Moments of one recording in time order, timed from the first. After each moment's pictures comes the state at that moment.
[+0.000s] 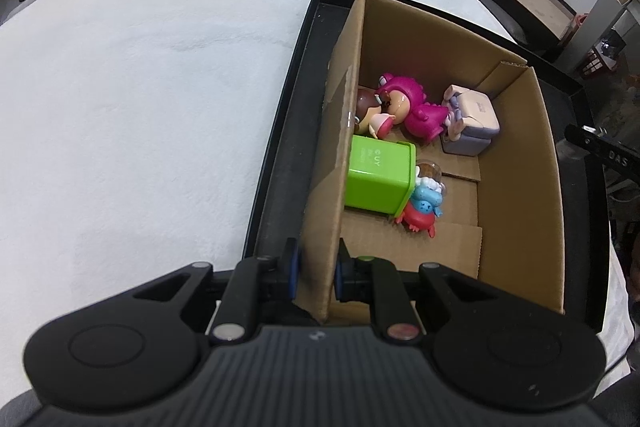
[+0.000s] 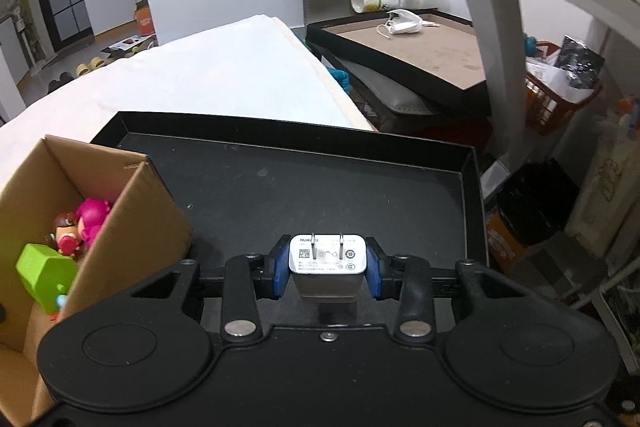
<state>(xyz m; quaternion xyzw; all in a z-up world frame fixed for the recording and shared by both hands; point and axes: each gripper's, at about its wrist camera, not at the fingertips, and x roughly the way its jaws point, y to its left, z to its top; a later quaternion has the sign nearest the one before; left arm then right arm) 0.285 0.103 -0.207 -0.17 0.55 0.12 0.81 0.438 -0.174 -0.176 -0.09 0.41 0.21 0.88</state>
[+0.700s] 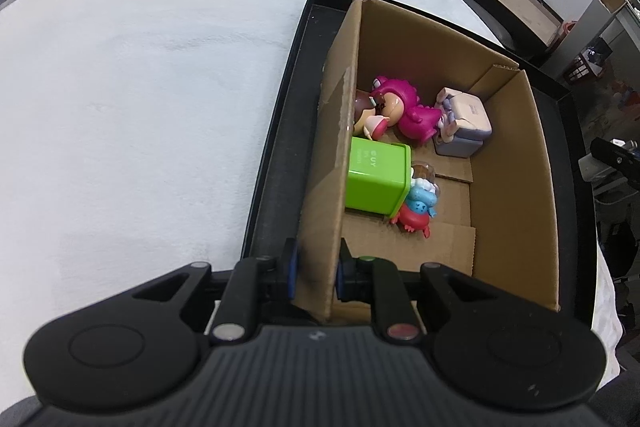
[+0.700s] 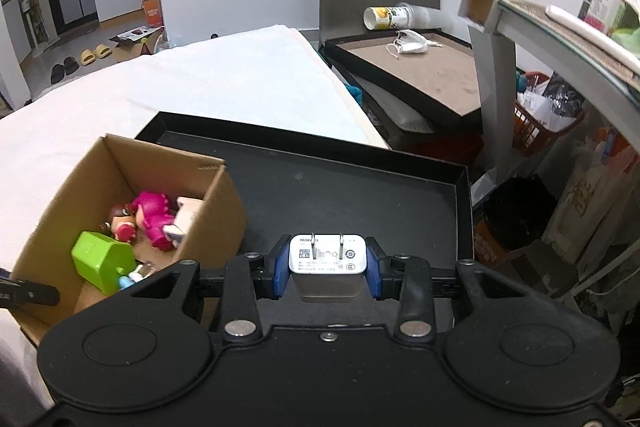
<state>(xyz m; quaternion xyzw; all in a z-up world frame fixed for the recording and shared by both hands) 0.281 0.111 -0.209 -0.19 0.54 0.10 0.81 0.392 -0.148 -0.125 -0.13 0.40 0.21 0.88</state>
